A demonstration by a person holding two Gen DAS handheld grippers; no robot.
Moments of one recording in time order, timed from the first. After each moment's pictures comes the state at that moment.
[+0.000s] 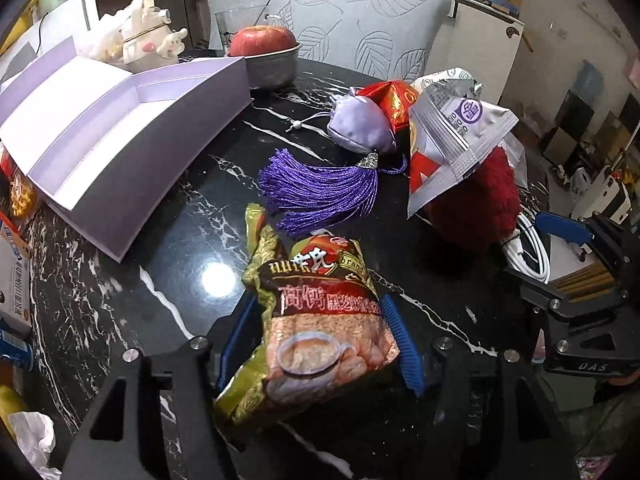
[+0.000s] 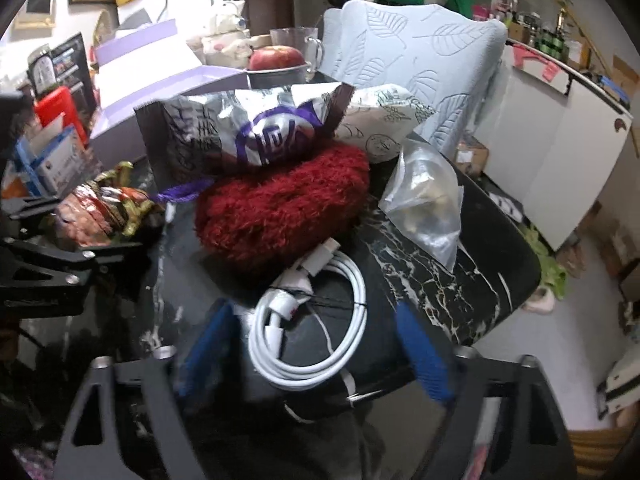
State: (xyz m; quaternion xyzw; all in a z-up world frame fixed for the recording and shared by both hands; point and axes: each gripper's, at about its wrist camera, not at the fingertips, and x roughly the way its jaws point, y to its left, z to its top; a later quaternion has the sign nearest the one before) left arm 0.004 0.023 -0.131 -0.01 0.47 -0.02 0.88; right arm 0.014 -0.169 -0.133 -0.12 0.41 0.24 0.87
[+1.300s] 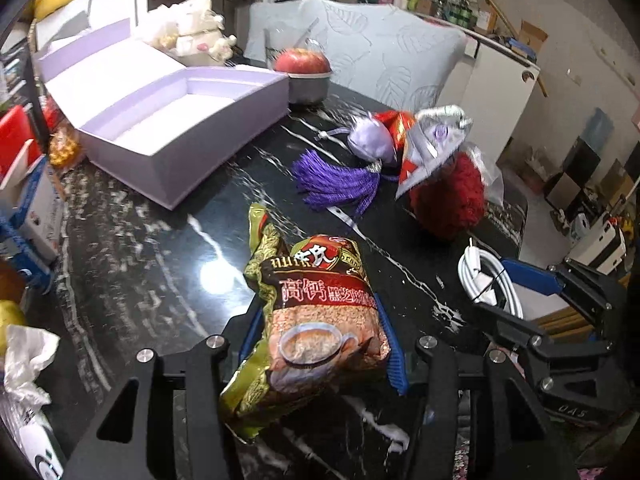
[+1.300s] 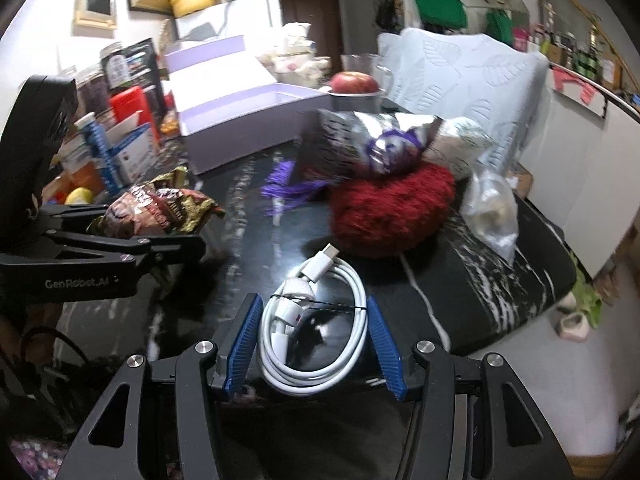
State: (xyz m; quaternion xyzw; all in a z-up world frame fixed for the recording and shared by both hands) left arm -0.065 0.031 -0.095 -0.07 0.43 0.02 0.90; right arm -0.041 -0.155 -0.114 -0.10 0.37 0.34 0.86
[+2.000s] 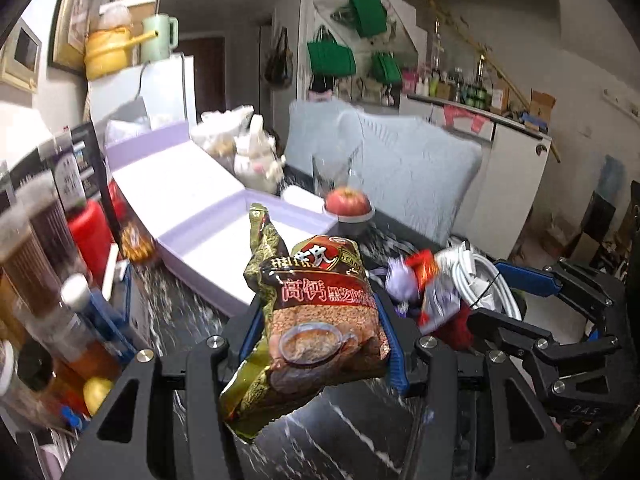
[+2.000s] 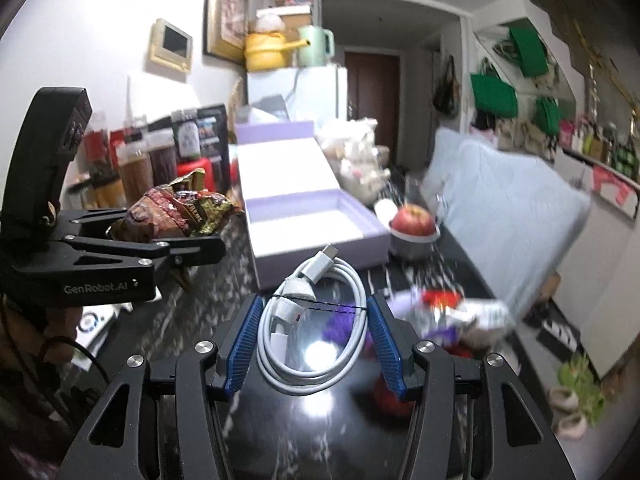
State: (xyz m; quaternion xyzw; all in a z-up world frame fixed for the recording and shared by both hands) left arm -0.084 0.068 0.018 -0.05 0.28 0.08 0.95; right arm -0.040 -0.111 -0.011 -0.12 0.23 0.43 0.86
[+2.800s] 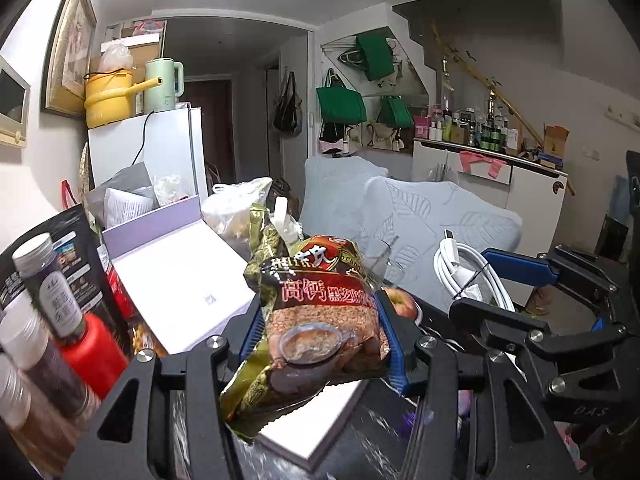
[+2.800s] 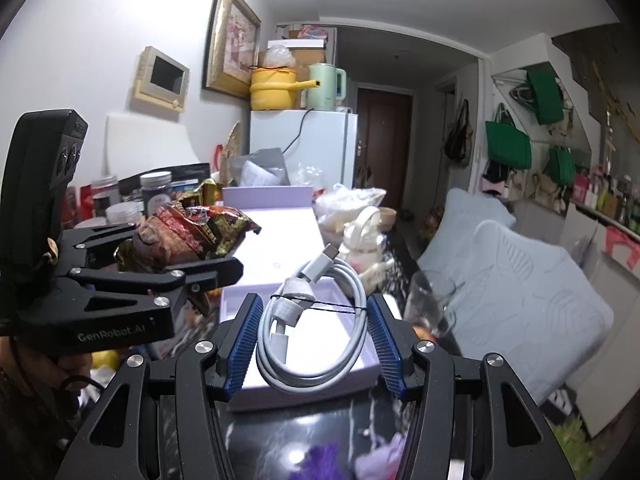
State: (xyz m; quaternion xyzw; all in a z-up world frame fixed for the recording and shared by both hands) left arm 0.014 0.144 0.068 -0.03 0.20 0.10 0.97; right arm 0.053 -0.022 0.061 -0.13 0.16 0.45 0.87
